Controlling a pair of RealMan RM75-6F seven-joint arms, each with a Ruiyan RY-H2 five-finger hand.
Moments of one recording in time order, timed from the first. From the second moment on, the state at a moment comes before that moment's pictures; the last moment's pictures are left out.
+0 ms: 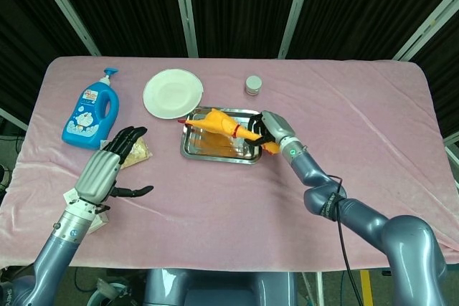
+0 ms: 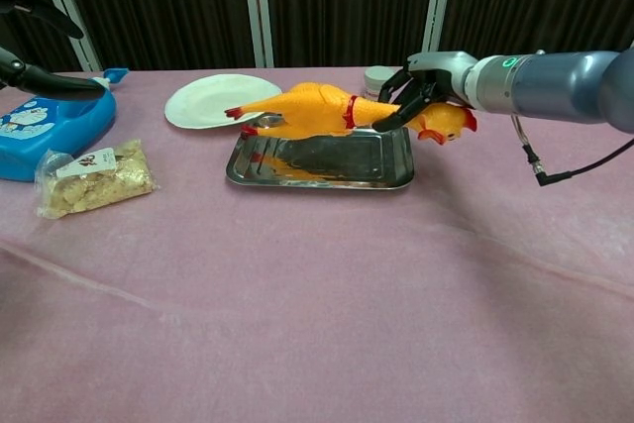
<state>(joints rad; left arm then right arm) -0.50 -1.23 -0.13 -1.95 1.38 1.29 0.06 1.05 -1.72 0.31 -0.85 -1.05 0.47 0.50</state>
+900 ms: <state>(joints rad) -0.49 -1.23 -0.16 -1.94 1.36 1.29 0.09 1.02 -1.72 0.34 -0.84 -1.10 0.48 0.48</state>
